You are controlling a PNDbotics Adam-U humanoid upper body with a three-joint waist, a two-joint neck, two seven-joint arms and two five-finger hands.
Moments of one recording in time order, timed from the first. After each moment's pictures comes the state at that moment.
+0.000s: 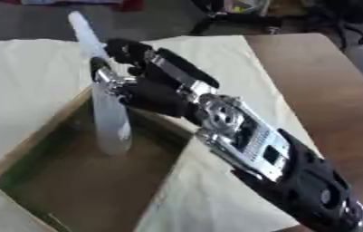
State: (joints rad) left arm 0.03 0.33 0.56 -1.74 0.41 -0.13 0.35; right arm -0.73 -0.46 0.45 -1.98 -0.17 0.56 -0.10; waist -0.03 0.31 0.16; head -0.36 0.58
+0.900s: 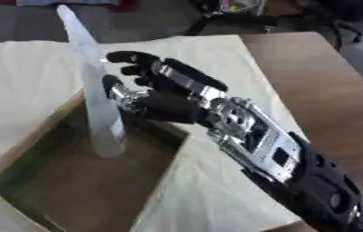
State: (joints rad) left arm 0.04 0.33 0.56 -1.74 0.41 -0.13 0.35; right arm -0.66 -0.49 0.41 -1.98 -0.11 0.52 0.02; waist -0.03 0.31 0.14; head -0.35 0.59
